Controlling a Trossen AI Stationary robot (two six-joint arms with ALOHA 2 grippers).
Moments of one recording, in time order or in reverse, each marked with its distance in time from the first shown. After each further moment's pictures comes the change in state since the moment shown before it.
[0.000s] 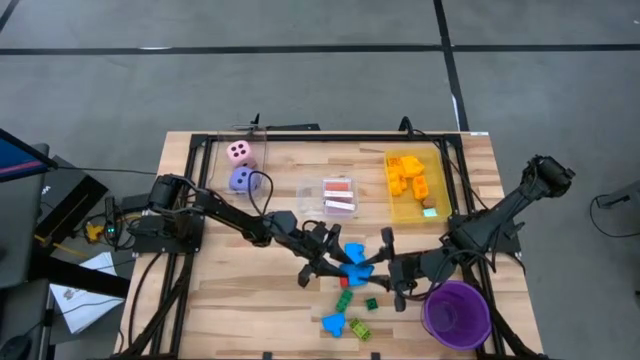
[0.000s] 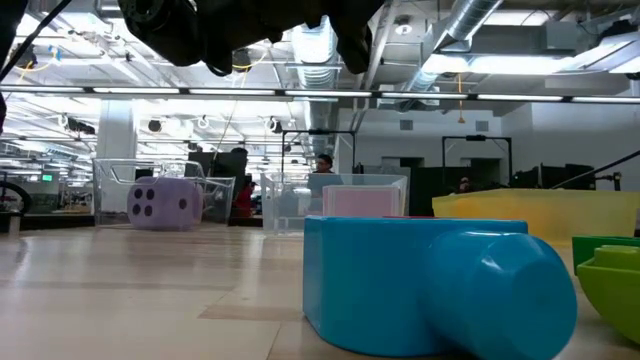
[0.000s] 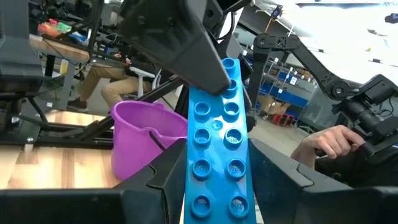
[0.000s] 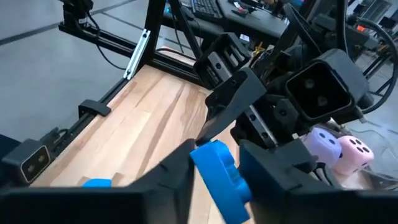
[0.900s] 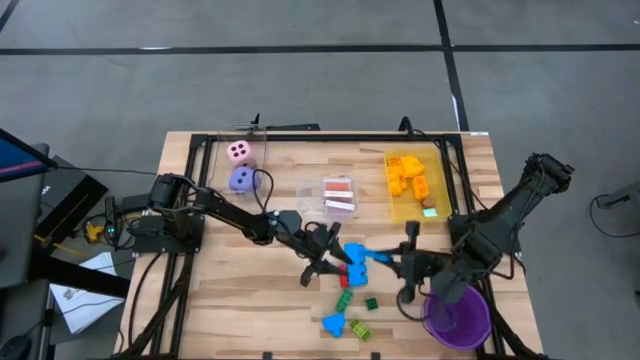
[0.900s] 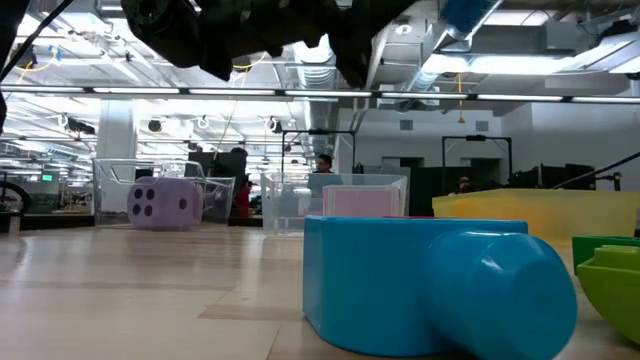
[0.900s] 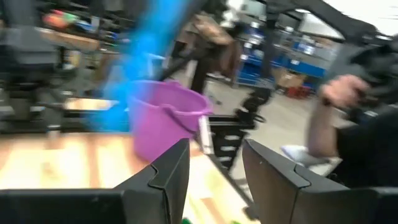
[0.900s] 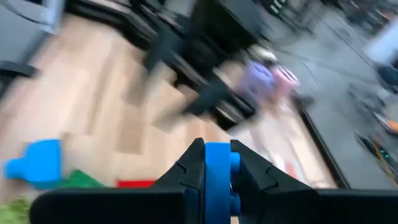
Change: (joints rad) left arm 0.016 0.000 -0.001 -0.109 0.009 0.137; right arm 0.126 -0.023 0.122 -0.492 0.364 0.331
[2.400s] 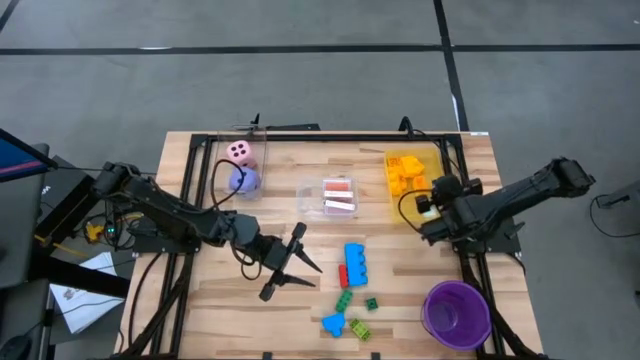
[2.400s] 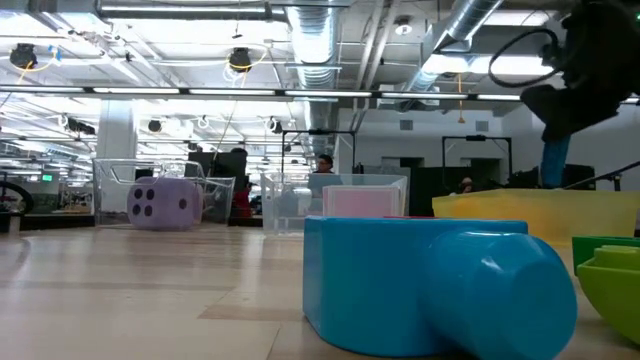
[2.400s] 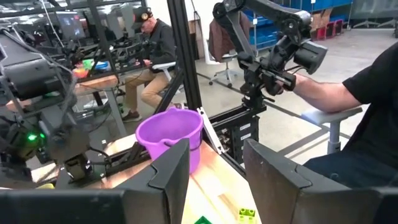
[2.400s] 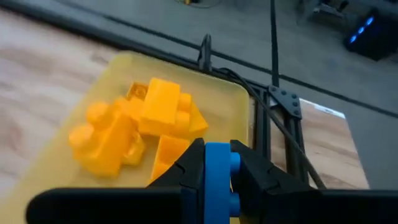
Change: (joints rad) left arm -0.199 -0.463 -0.001 -0.539 -0.258 0.419; right arm -0.459 -0.219 -0.406 -1.017 0.127 1.503
